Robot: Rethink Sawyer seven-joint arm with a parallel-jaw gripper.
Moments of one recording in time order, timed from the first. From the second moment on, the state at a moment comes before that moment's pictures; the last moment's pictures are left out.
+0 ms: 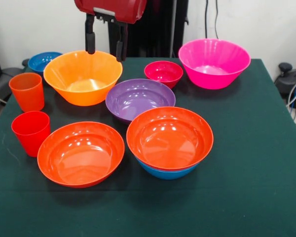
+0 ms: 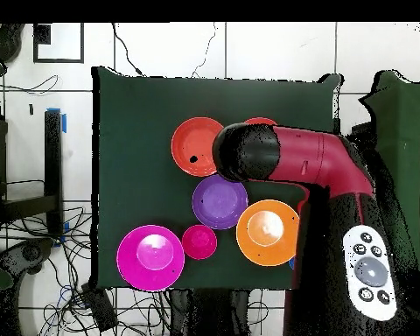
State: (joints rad) arm -0.44 -0.83 0.18 1.51 -0.27 0.79 1.98
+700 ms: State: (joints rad) arm -0.55 -0.90 0.18 1.66 -0.22 0.78 1.98
